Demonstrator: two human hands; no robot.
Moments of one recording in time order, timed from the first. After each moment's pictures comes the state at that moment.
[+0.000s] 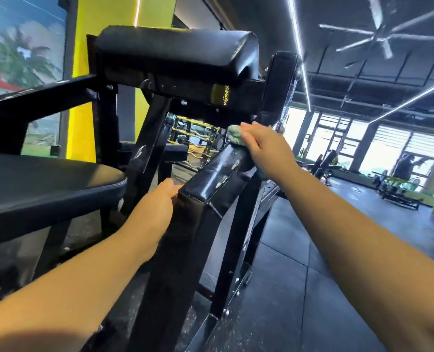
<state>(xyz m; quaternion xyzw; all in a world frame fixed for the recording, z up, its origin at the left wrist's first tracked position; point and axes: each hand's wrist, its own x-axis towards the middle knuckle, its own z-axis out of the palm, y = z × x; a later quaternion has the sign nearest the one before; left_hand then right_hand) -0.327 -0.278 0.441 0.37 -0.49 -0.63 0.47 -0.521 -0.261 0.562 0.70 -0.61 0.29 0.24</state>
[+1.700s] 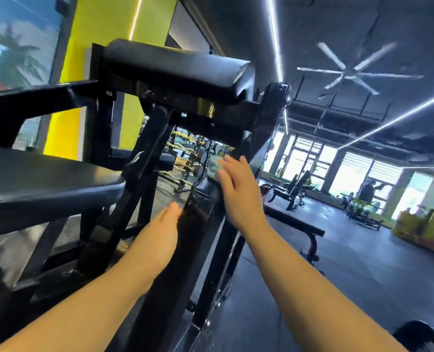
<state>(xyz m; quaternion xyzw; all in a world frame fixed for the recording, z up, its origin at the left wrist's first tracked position) -0.293 -0.272 0.376 0.33 -0.64 -0.54 0.42 -0.437 -0.214 0.480 0.67 -0.56 0.46 0.17</state>
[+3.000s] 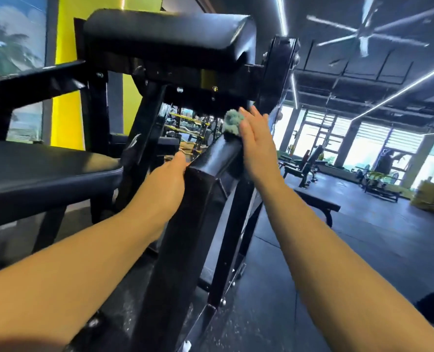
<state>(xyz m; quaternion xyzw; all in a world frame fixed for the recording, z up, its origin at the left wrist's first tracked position) -0.311 -0.258 0.449 0.36 -0.63 -0.49 0.49 -0.481 -0.261 0.508 0.63 -0.55 0.54 0.13</state>
